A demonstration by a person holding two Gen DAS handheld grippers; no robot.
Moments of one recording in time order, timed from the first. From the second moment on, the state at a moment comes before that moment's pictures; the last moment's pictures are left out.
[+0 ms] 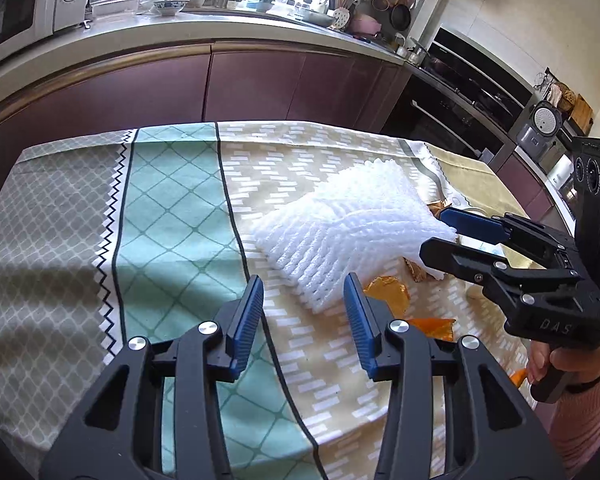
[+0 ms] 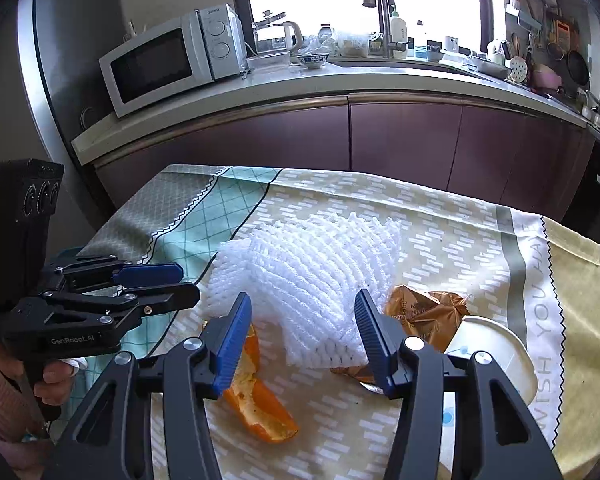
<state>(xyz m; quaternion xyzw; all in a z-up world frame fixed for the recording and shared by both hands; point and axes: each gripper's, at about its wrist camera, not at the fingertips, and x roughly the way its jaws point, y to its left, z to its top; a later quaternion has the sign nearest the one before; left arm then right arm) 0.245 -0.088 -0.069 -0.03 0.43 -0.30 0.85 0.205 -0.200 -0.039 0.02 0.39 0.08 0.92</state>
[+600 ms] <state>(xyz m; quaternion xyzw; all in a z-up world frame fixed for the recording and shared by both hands) 0.256 -0.119 -0.084 -0.01 0.45 -0.30 0.84 0.201 -0.207 -0.047 0.03 0.40 0.08 0.91</state>
